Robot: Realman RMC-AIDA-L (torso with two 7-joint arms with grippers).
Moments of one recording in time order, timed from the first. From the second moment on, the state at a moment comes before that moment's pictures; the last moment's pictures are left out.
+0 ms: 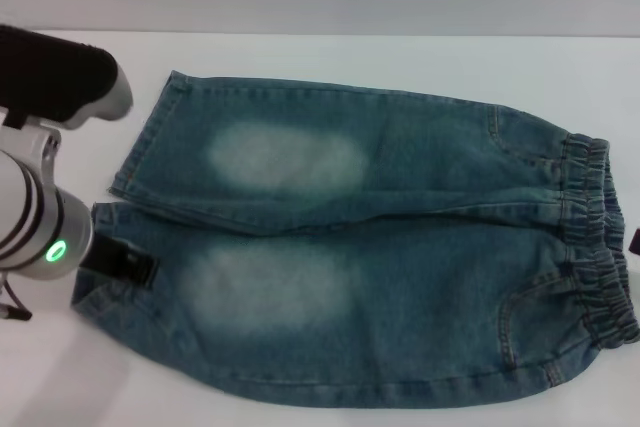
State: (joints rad) left arm -0.30 -2.06 -1.37 -1.79 2.89 -1.57 -0.14; right arm 0.45 2.07 -2.88 0.80 0.55 -1.92 1.93
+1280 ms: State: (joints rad) left arm -0.32 -2.06 -1.39 -1.74 2.89 -1.55 -0.16; right arm 0.34 2.07 -2.72 0.70 0.57 -1.90 1.72
